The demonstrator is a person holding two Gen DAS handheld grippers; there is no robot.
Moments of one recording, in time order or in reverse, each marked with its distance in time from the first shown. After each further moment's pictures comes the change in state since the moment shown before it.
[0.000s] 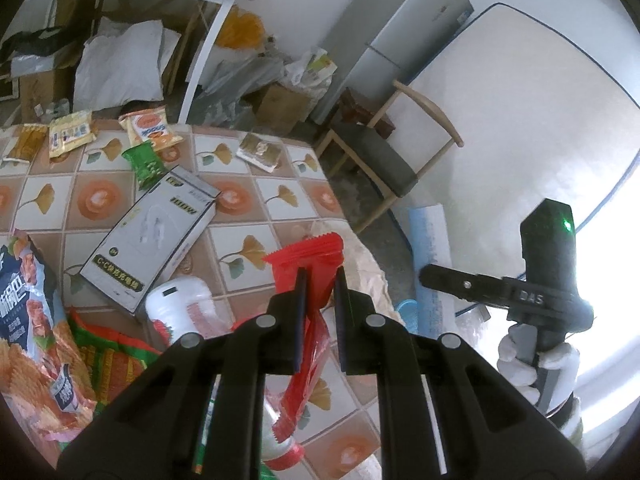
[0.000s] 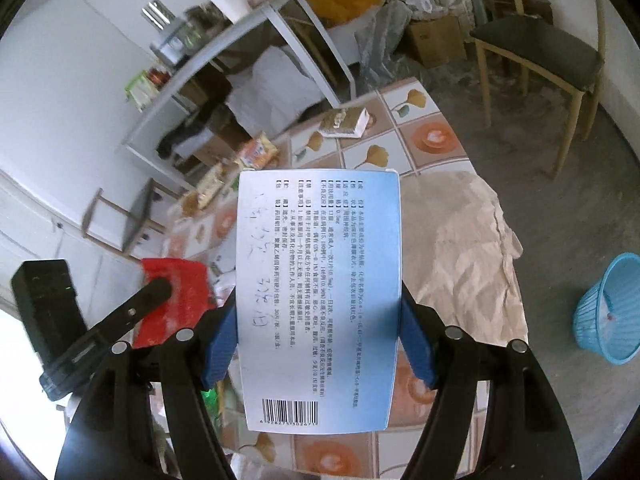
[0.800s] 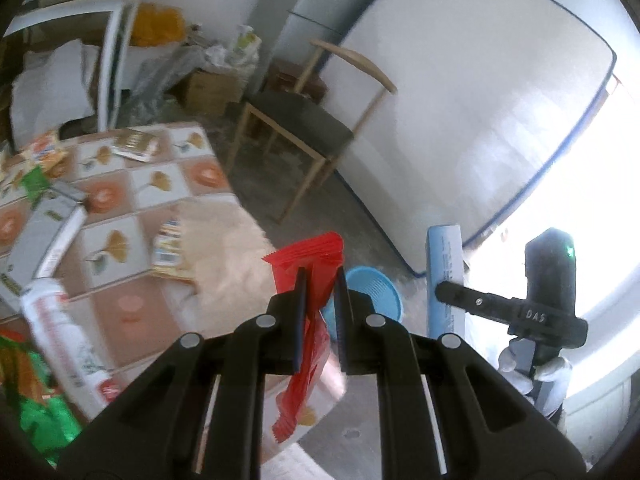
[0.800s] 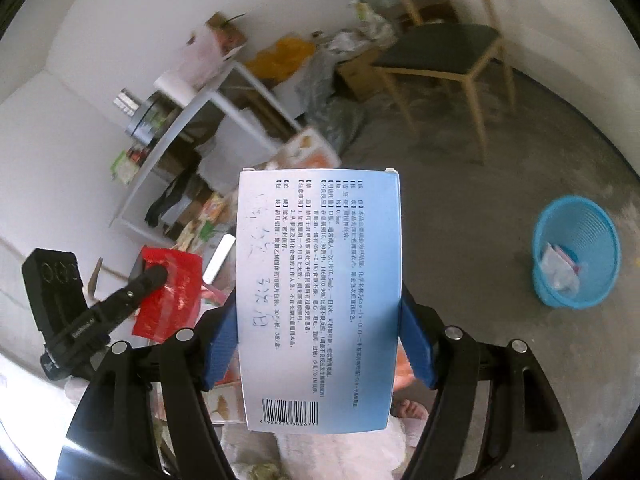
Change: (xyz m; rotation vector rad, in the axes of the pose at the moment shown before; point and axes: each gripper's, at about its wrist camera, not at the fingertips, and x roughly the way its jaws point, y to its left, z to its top) left arm 0.067 -0.158 -0.033 0.190 0.122 -0.111; right arm -0.140 -0.151 -0.078 0.213 -0.193 -0.028
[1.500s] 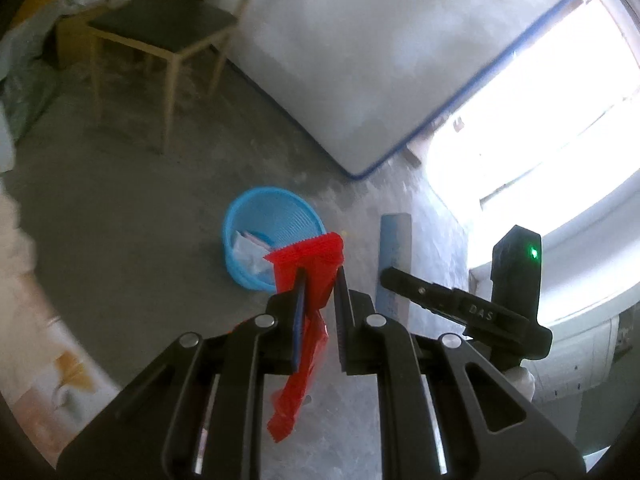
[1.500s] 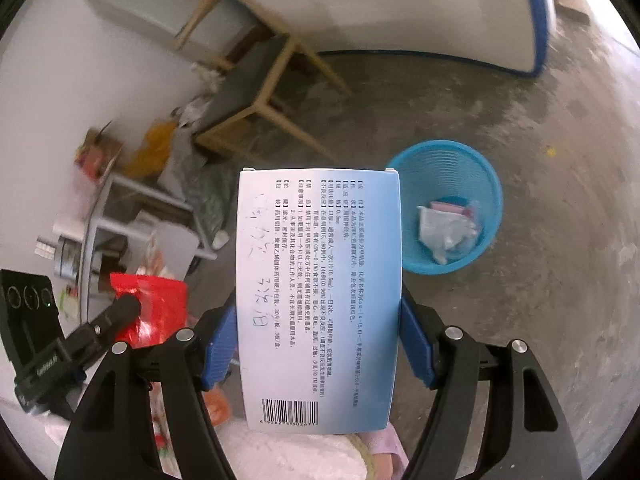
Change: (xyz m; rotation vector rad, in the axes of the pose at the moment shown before) left arm 0.261 -0.186 -0.023 0.177 0.407 -0.191; right arm -0.049 -0.271 -0.026 0.479 -0.144 -0.179
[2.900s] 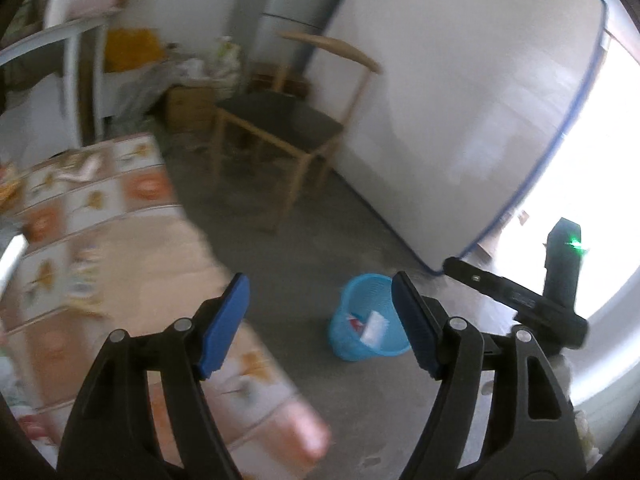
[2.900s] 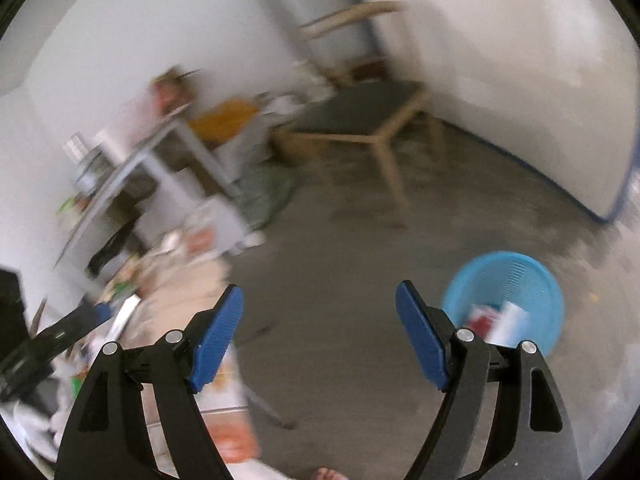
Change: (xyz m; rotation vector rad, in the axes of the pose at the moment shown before) left arm -0.169 0.085 -0.071 -0.100 -0.425 0.316; right arm 0.031 0.177 -0.033 -0.514 -0.121 0.109
